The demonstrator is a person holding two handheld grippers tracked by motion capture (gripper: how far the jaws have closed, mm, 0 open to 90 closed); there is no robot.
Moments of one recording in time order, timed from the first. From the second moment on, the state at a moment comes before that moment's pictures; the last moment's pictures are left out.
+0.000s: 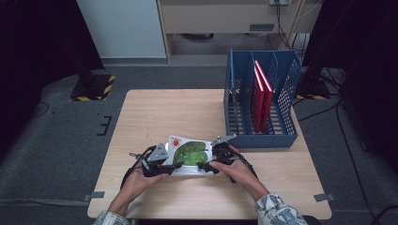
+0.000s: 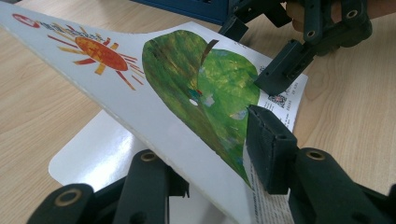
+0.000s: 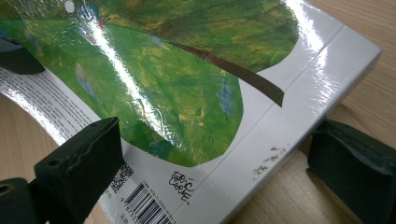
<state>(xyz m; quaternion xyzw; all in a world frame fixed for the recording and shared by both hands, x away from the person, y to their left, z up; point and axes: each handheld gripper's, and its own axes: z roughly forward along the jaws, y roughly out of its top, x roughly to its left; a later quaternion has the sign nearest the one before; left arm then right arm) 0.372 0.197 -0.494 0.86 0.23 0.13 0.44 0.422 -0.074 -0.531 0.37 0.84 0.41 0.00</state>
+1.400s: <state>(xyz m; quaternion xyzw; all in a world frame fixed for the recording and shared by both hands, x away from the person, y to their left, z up) 0.391 0.213 -0.505 0.83 0.31 0.15 0.45 0.412 -0.076 -0.489 0.34 0.82 0.45 0.12</state>
